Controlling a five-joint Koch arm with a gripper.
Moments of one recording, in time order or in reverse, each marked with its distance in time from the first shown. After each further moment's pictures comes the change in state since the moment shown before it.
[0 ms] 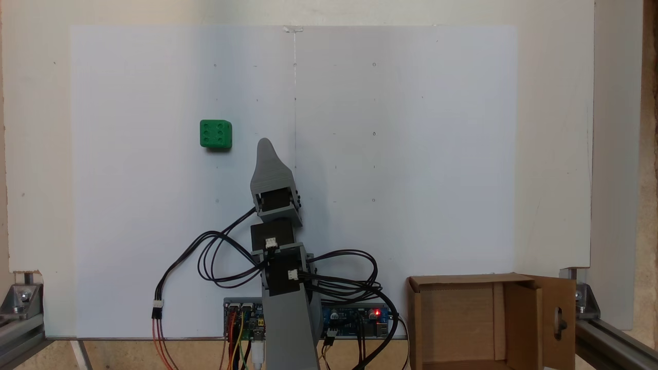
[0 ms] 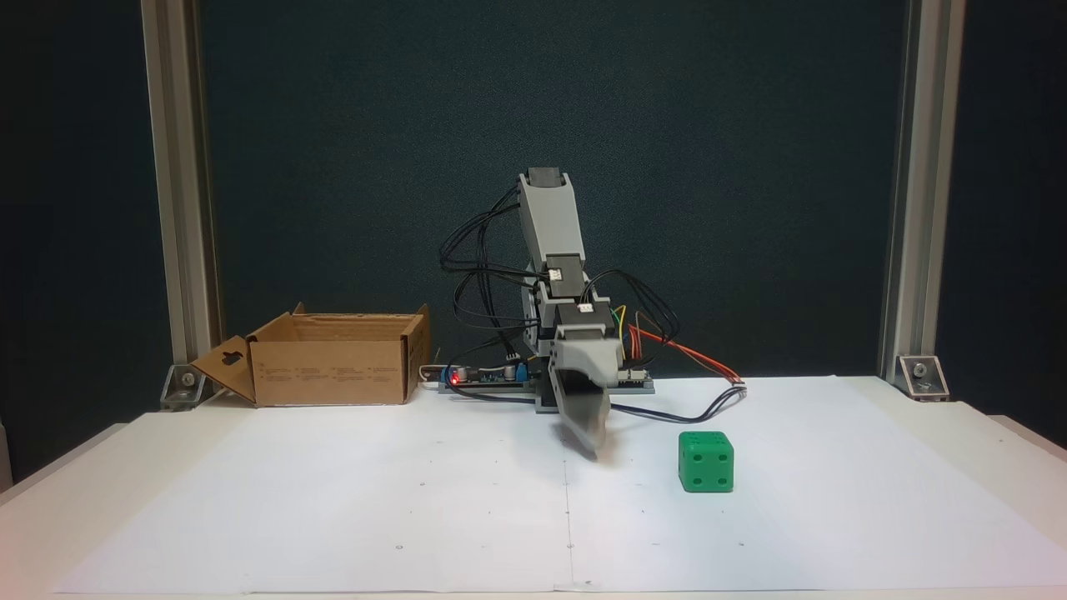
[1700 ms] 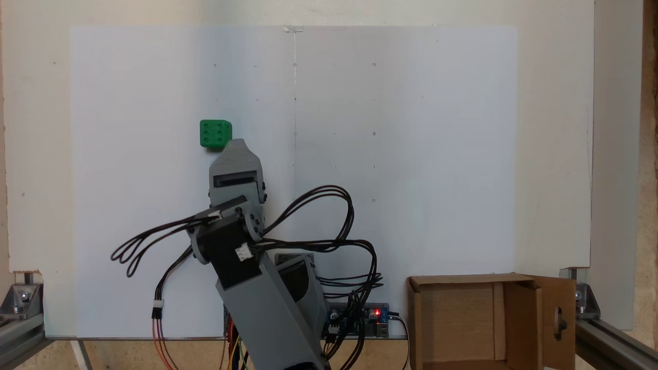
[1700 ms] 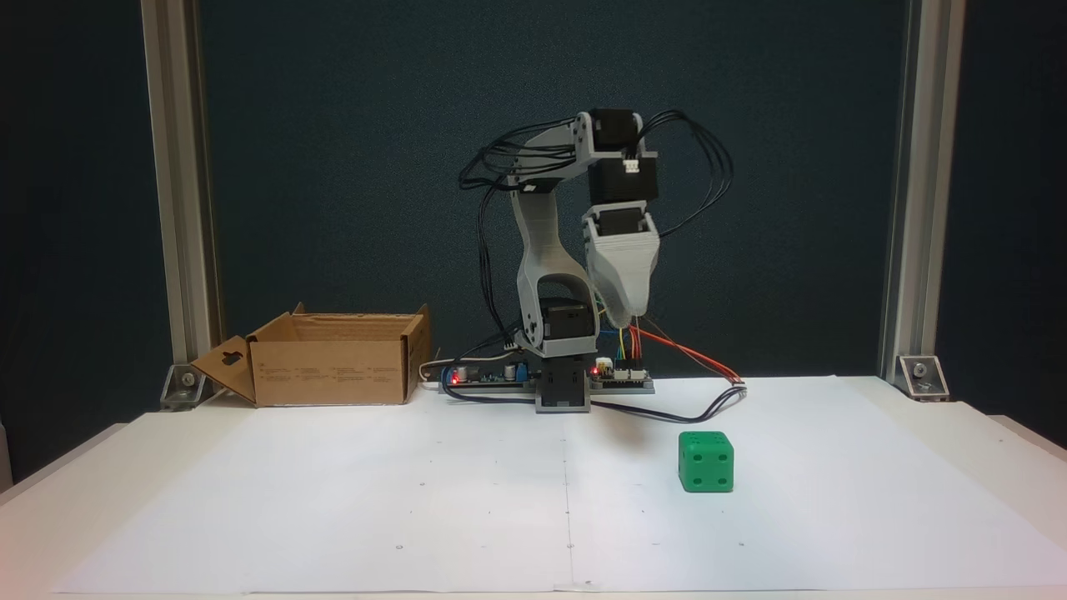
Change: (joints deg) arm -12.4 -17.3 -75.3 103.3 18.5
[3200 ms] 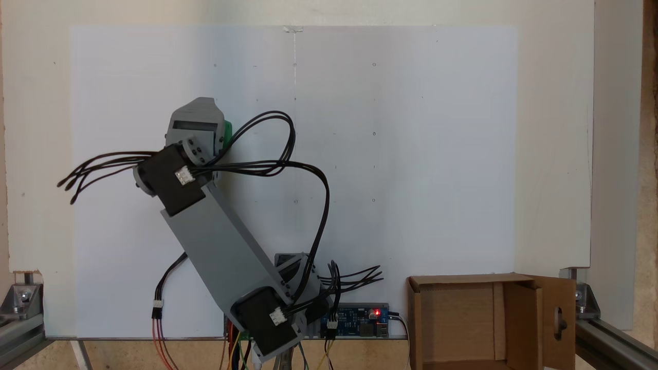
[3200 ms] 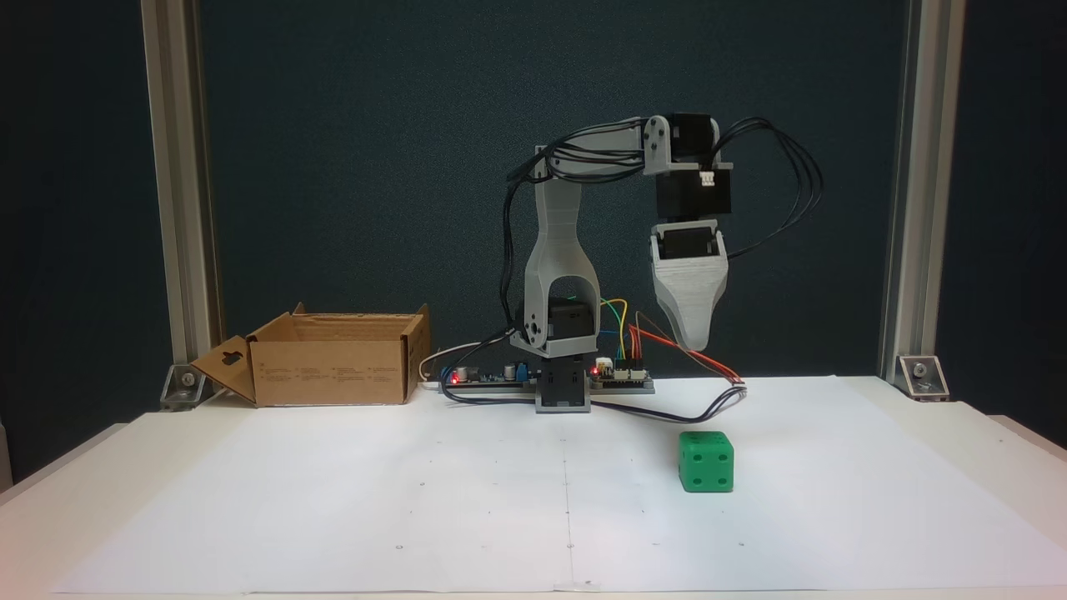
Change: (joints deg) arm -6.4 -25.2 -19.2 0.3 17.2
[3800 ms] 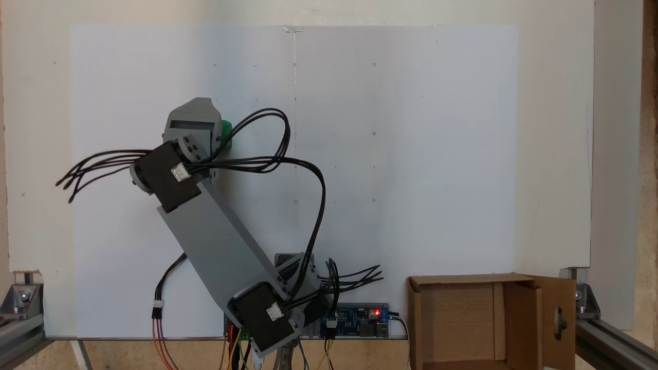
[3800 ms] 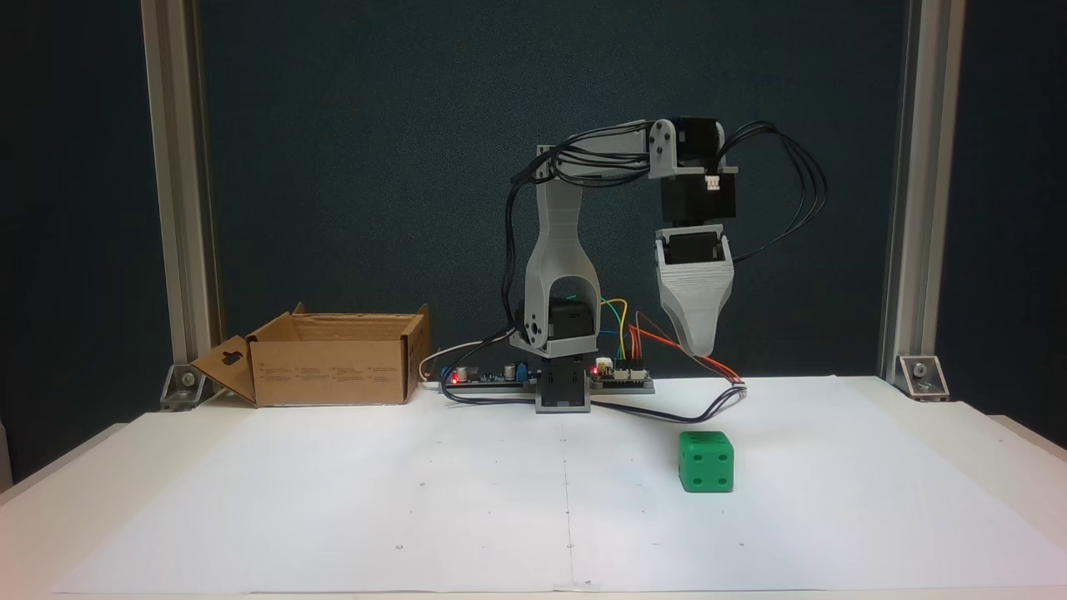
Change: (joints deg) arm -1.0 -1.4 0.0 -0.4 0.2
